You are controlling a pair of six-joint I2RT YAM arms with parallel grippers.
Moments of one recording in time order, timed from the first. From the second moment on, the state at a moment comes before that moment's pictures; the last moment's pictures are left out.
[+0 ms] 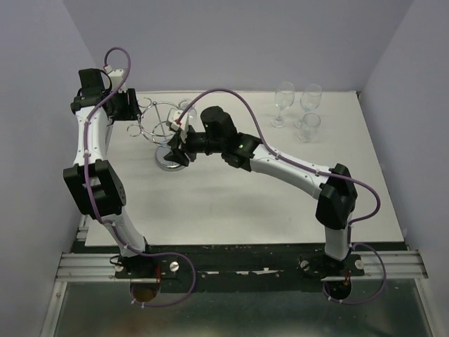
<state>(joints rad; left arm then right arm) 0.26 1.82 1.78 -0.77 0.48 0.16 0.97 1.93 1.74 -0.06 -0.44 -0.22</state>
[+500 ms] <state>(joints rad) 0.25 1.73 1.79 -0.80 0.28 0.19 0.85 1.81 1.78 -0.07 -0.46 -0.17</state>
